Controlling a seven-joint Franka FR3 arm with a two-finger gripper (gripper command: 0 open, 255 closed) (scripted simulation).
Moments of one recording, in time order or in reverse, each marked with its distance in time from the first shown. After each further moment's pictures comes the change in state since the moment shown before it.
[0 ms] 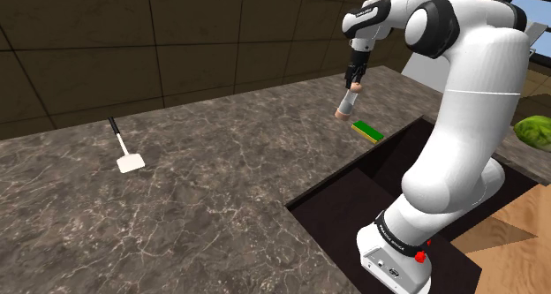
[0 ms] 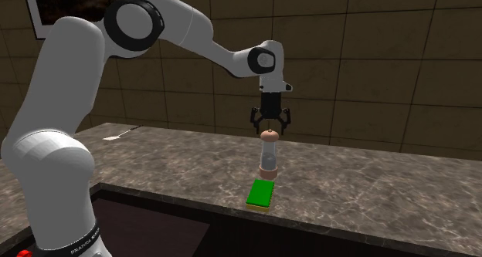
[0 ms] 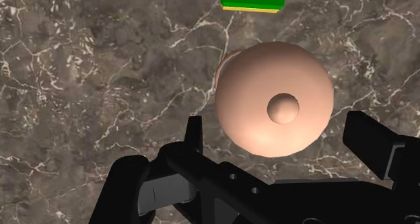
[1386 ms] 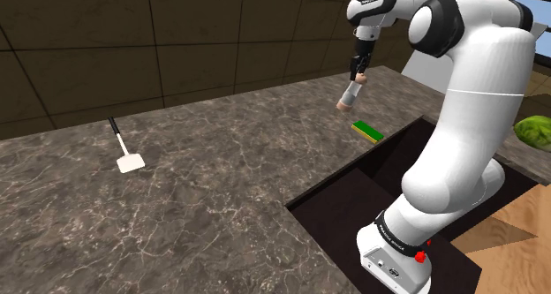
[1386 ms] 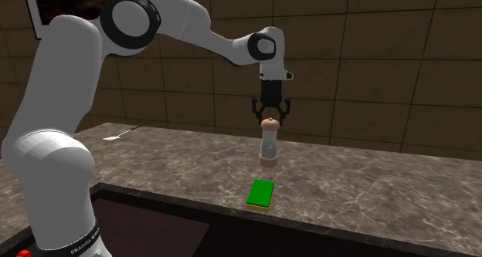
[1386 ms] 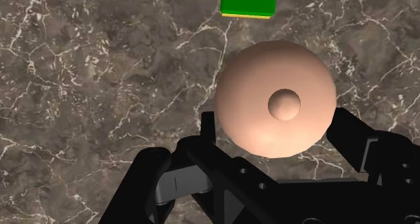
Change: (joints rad) arm -0.001 -0.024 -0.005 0.079 -0.008 -0.100 -0.005
